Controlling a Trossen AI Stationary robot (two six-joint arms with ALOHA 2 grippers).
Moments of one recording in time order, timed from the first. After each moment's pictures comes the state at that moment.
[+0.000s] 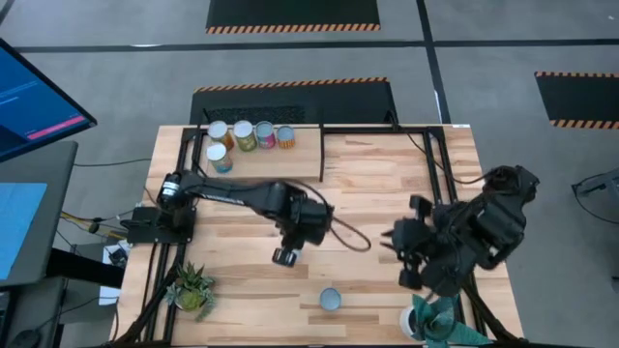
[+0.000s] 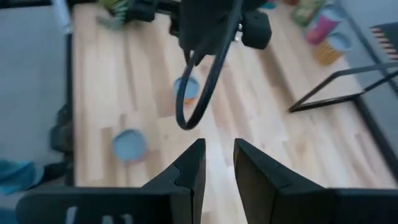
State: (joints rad) left arm -0.17 2.00 2.03 -1.35 0.12 0.15; right arm 0.73 1.64 2.12 -1.57 0.65 0.78
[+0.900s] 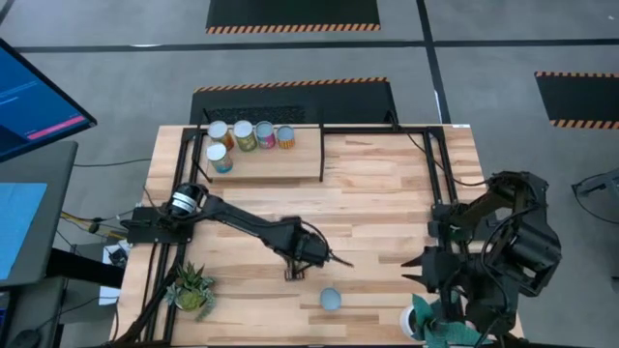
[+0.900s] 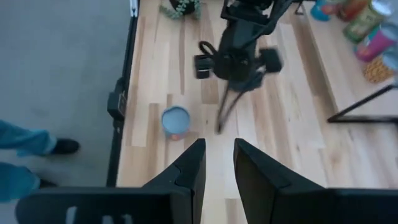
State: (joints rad) left arm -0.28 2.10 1.63 -1.02 -0.15 -0.36; right arm 0.98 1.64 2.12 -1.57 0.68 0.82
